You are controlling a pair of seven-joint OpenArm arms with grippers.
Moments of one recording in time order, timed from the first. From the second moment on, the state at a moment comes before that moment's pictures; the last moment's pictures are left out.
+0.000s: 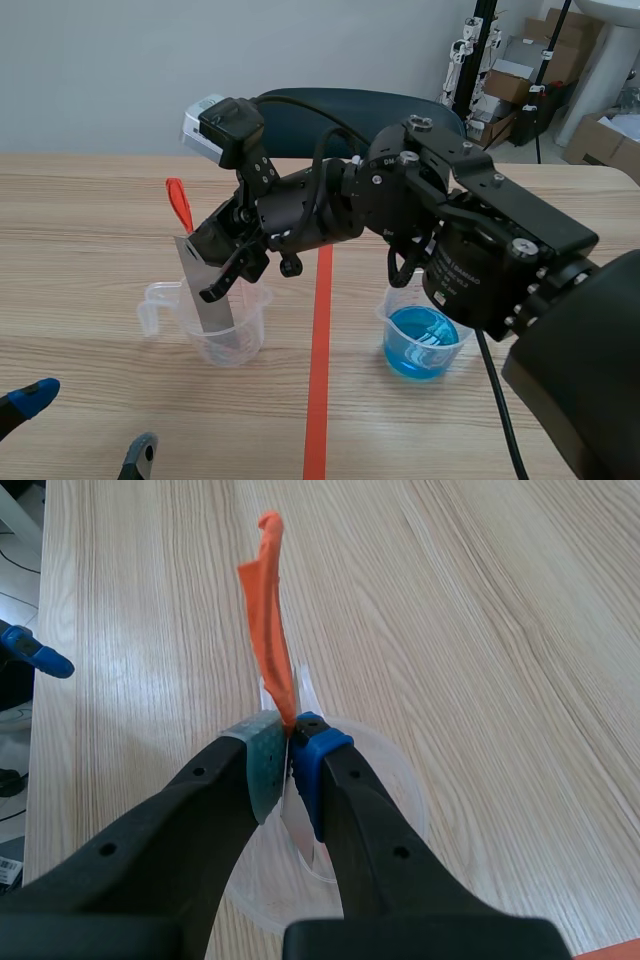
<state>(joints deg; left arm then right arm) 35.6 -12.1 -7.9 68.1 12.5 -25.5 -64.6 19.9 3.8 -31.7 74.8 21.7 44.9 -29.6</state>
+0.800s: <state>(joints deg) 35.6 -12.1 -7.9 68.1 12.5 -25.5 -63.0 19.9 3.8 -31.7 74.8 18.8 42.8 -25.4</state>
